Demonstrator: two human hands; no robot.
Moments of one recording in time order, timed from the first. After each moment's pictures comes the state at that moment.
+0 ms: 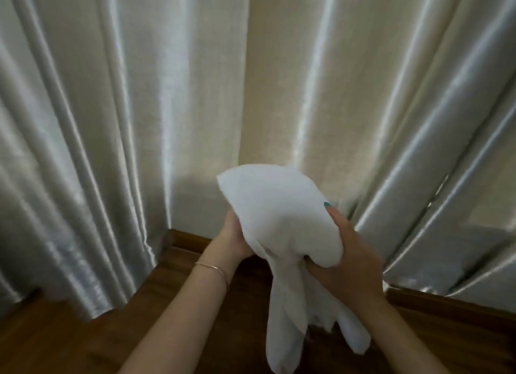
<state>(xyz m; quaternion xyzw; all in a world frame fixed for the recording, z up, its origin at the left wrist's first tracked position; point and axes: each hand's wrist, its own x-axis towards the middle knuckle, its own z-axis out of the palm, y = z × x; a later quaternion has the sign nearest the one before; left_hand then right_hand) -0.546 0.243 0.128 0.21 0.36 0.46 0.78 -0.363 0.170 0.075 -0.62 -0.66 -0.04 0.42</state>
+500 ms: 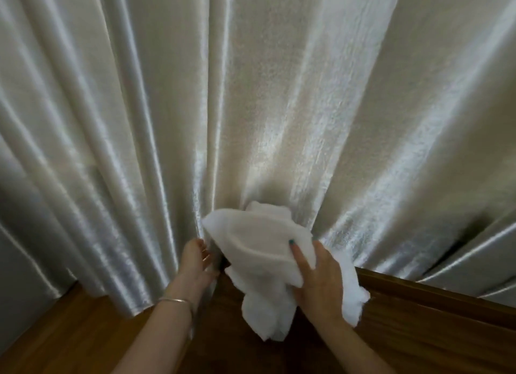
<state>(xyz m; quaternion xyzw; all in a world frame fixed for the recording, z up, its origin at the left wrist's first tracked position) -0.813 0.345 0.022 0.08 0.55 0.51 0.65 -0.584 0.287 -0.045 -0.68 -0.70 -0.05 0.23</state>
